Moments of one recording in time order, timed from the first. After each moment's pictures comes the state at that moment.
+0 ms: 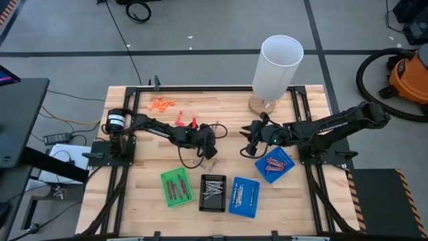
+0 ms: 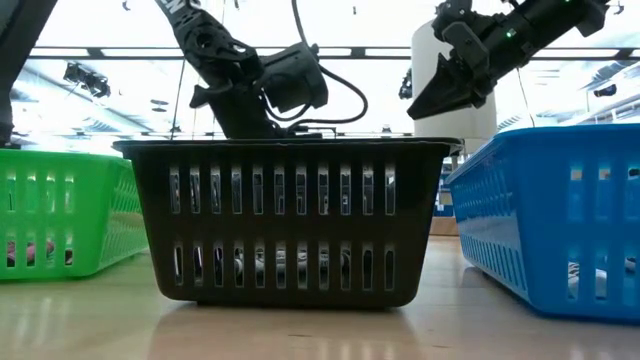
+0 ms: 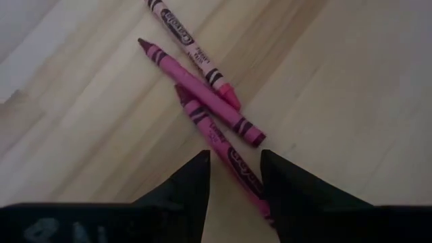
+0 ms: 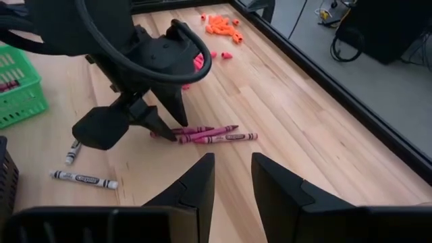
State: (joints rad) left arm 0.03 1.91 1.04 -0.21 -0.38 -0.51; right arm 0.12 1.16 0.66 -0.08 0.53 0.24
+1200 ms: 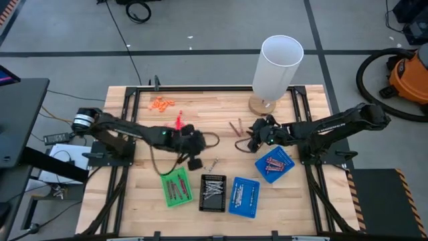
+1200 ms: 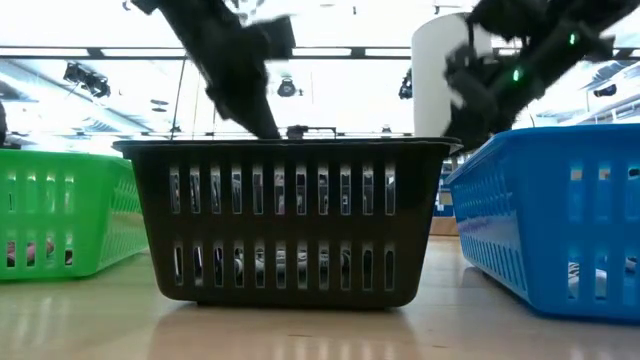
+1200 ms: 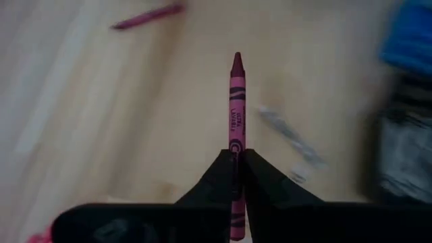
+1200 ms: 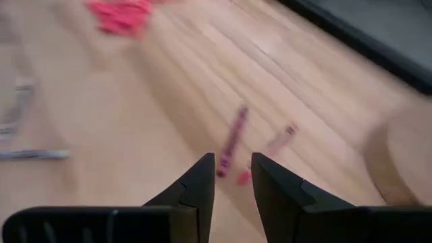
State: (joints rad) left arm -0.12 1.53 1.03 -0.44 -0.27 -0.26; right arm 0.05 1.17 0.55 -0.14 0.53 0.46
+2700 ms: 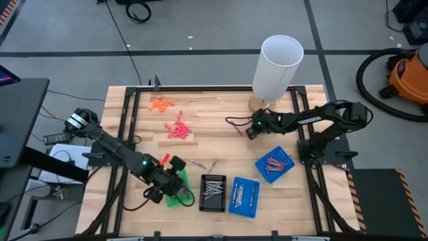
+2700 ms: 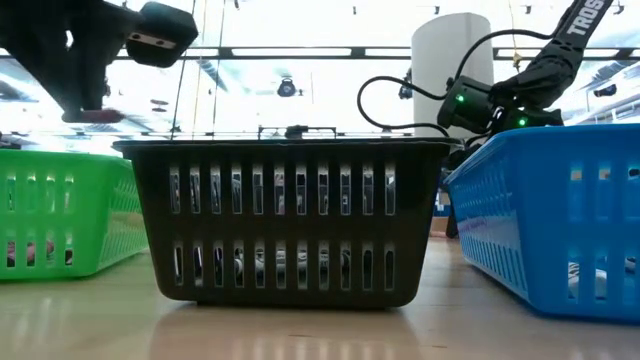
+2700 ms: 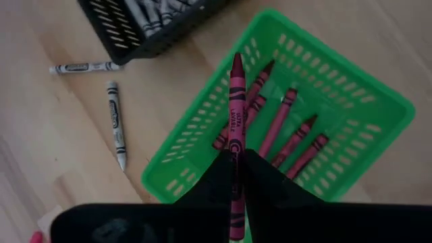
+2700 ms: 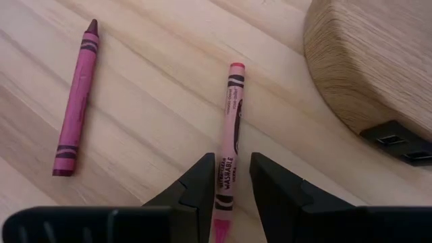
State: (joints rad) left arm -0.57 1.47 1.04 -0.76 -0.18 0.10; right arm -0.36 1.48 0.48 -0.03 0.29 0.54
